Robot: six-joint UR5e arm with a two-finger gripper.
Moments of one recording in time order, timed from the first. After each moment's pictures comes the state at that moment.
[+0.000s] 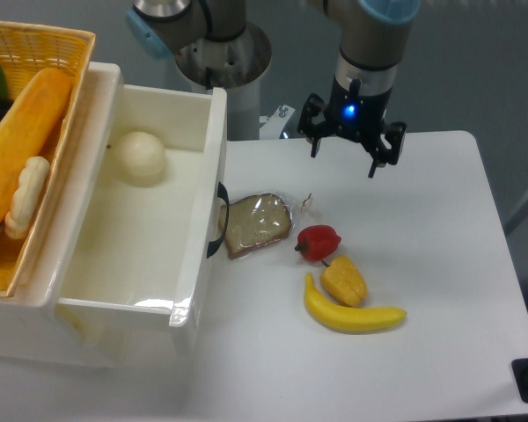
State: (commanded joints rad) arm 2.69 -1.67 -1.62 -1.35 1.47 1.11
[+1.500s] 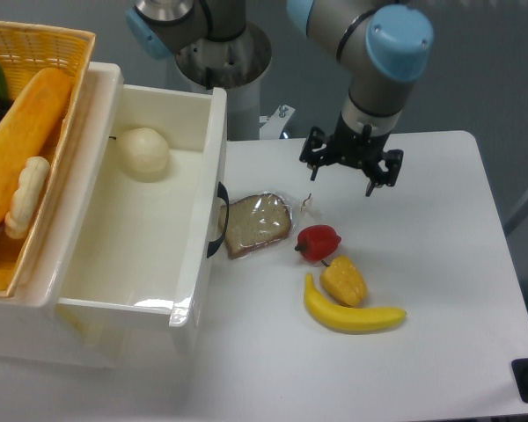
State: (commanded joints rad) arm 2.66 -1.78 -1.68 -1.35 1.47 0.91
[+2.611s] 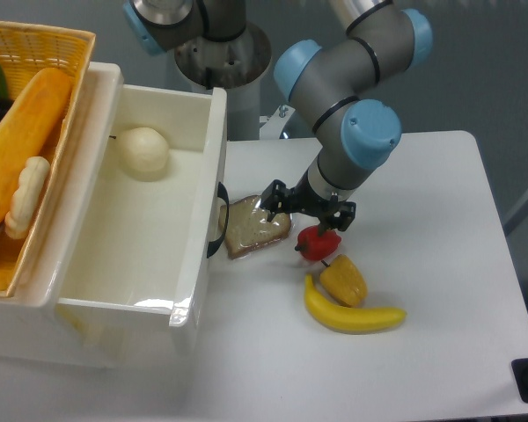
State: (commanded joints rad) arm 2.59 -1.90 -1.67 -1.35 1.36 0.77
